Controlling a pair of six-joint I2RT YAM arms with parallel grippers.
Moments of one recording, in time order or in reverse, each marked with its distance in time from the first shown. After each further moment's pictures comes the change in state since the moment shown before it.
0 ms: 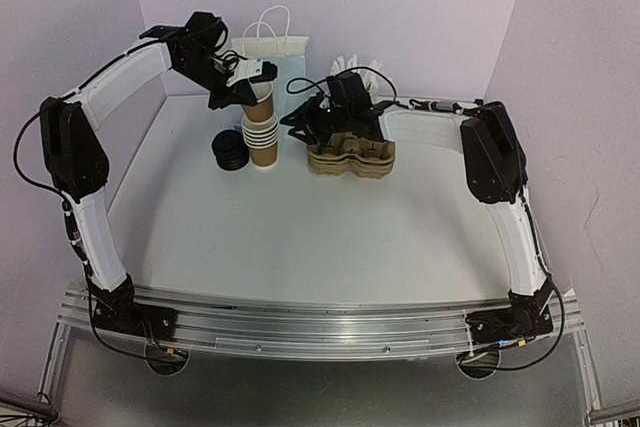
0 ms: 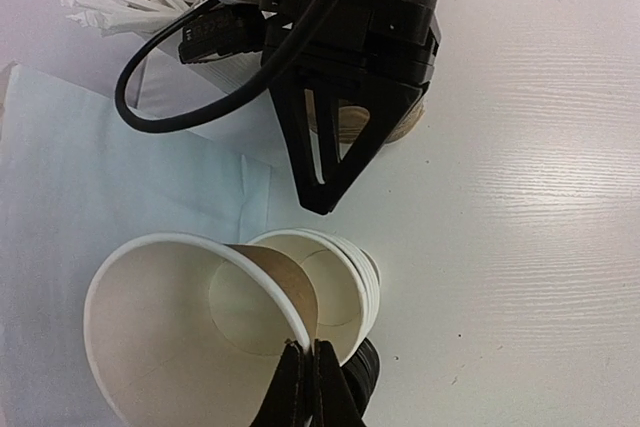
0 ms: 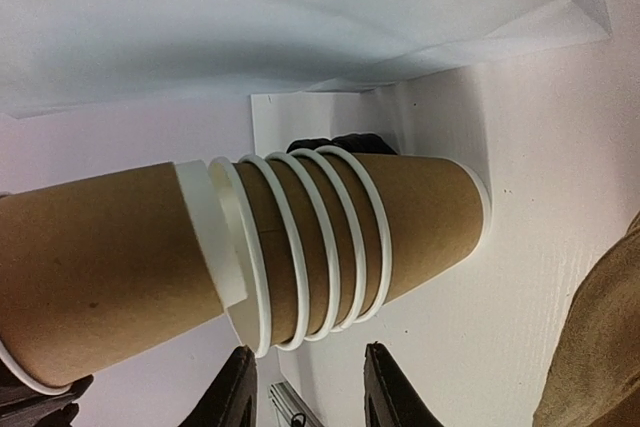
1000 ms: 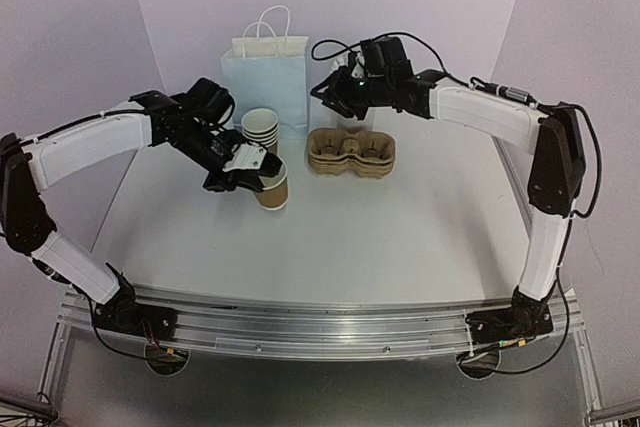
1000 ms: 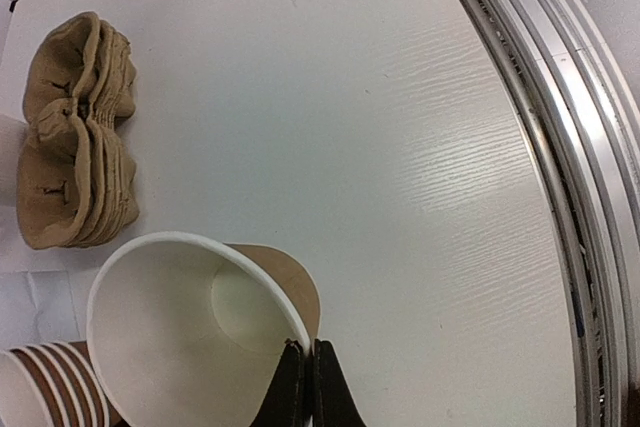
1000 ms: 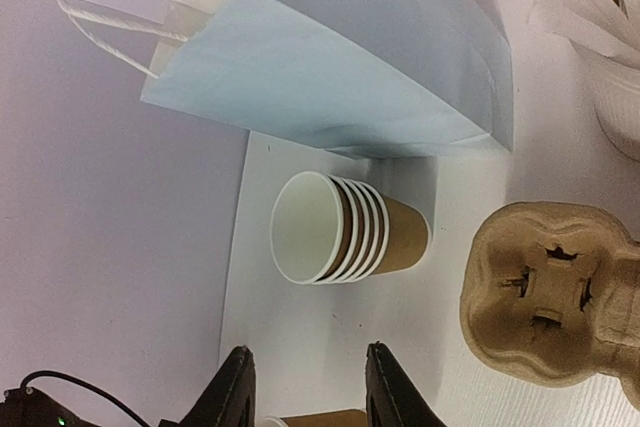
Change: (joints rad) left arm -0.245 -0.434 -0.702 0.161 0.064 0.024; right arm -0.016 -0.379 -0.175 -0.207 0.199 -0.293
